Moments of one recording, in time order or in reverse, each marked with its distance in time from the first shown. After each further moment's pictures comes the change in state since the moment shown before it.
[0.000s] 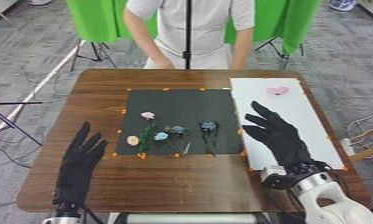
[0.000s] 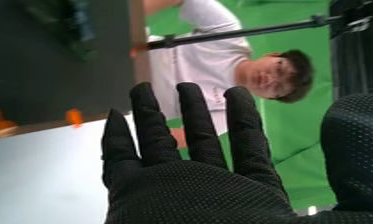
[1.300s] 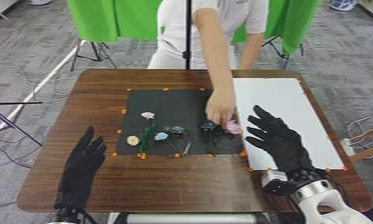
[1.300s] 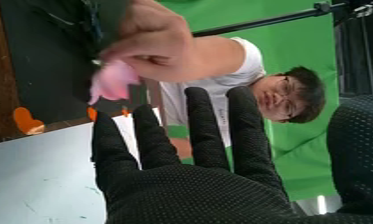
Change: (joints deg) left arm 1.9 -1.4 -1.4 -0.5 3.8 -2.4 -2.2; right arm -2.0 -3.0 1.1 0.0 -0.2 -2.0 -1.5
